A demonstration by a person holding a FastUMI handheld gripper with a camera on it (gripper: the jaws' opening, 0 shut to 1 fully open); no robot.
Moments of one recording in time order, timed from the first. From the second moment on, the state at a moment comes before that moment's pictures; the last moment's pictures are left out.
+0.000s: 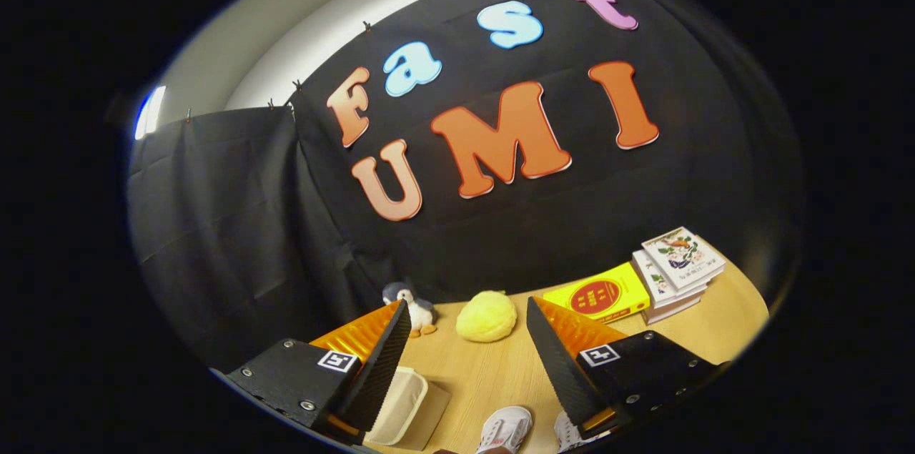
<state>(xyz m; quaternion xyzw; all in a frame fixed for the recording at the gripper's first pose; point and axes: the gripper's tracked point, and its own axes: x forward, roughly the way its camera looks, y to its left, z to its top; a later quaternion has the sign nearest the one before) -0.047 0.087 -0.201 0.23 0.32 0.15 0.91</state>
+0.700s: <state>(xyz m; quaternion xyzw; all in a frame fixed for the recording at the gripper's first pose) -0.164 0.221 -0.320 0.28 0.53 0.30 0.74</state>
